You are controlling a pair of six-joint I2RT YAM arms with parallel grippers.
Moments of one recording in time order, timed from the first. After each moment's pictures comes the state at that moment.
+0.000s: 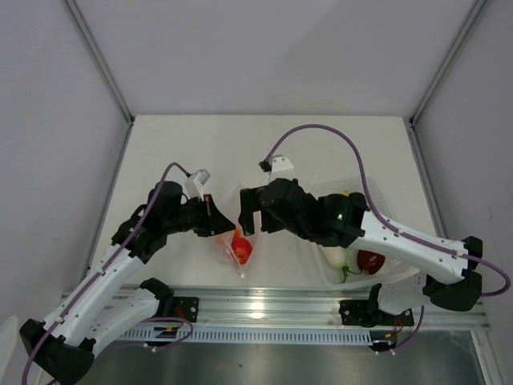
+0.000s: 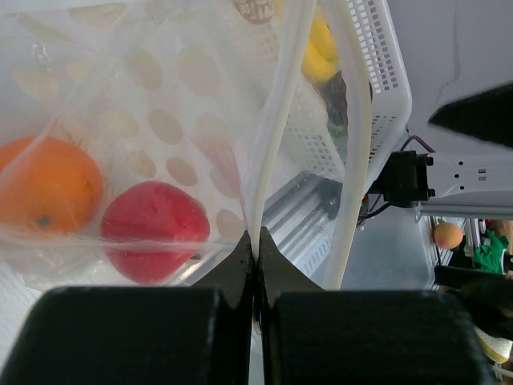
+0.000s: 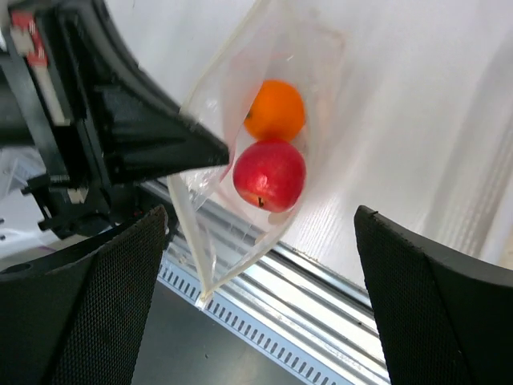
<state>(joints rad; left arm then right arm) -0.50 0.80 0.78 -0.54 0.47 -0.62 1.26 1.38 1.52 -0.83 0.42 0.72</state>
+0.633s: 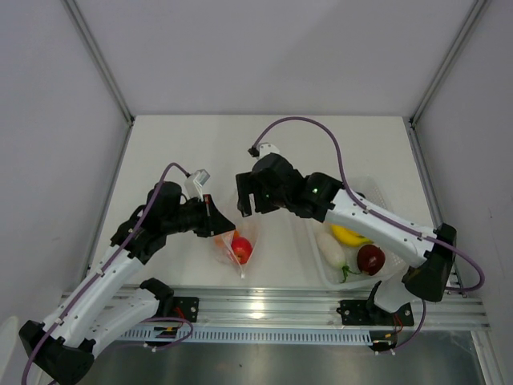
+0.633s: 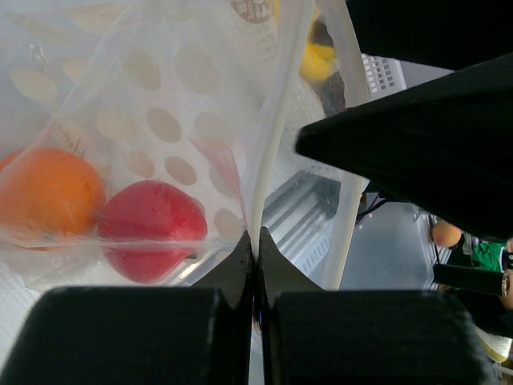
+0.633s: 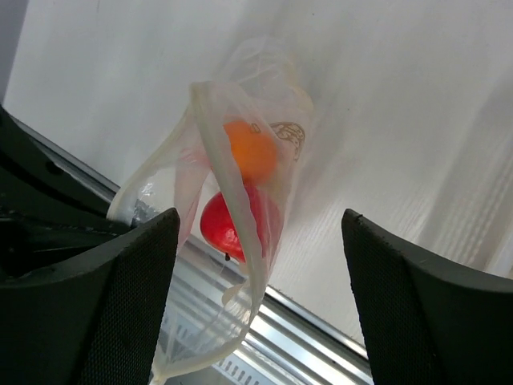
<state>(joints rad) -0.50 0.79 0.78 -0.54 0.48 -0.62 1.03 1.52 1.55 -0.73 0.20 0.57</state>
